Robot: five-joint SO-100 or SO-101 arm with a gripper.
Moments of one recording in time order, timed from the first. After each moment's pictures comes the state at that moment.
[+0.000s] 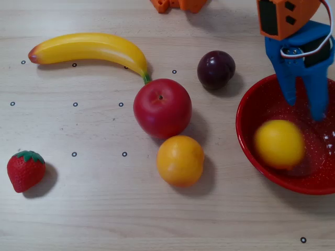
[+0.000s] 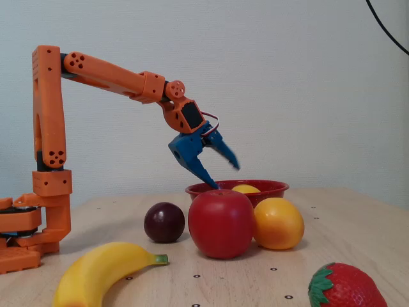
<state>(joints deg) 30.9 85.9 96.7 45.8 2.7</state>
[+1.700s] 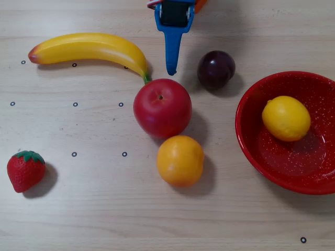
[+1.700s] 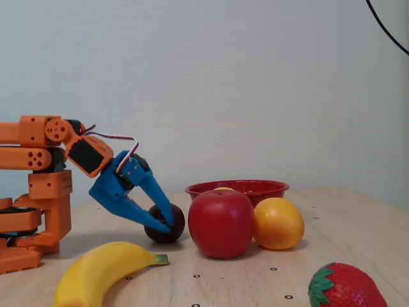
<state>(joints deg) -2.3 172.8 174.2 39.0 6.5</state>
